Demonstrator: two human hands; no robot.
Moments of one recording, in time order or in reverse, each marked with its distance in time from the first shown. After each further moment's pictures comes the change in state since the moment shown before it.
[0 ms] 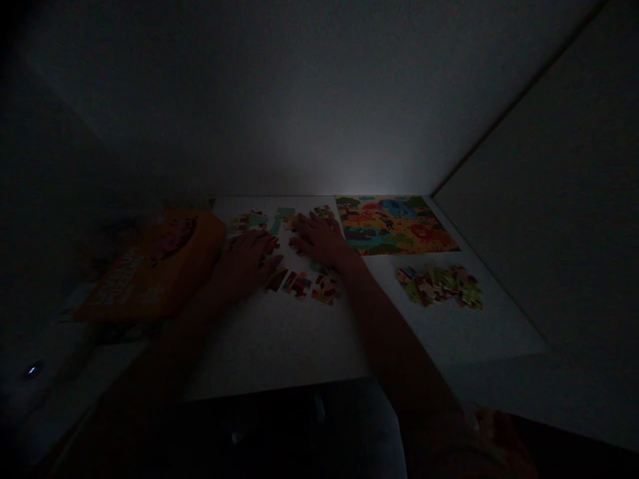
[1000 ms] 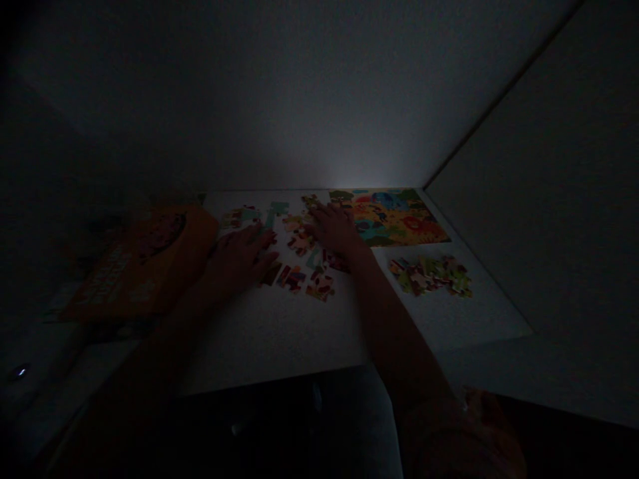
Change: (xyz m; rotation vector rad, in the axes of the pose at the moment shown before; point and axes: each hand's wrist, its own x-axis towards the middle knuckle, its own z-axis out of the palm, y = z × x) left_hand 0.000 0.007 -0.007 0.008 -0.075 -0.001; right_hand -0.011 0.032 -0.012 -0.056 0.073 0.175
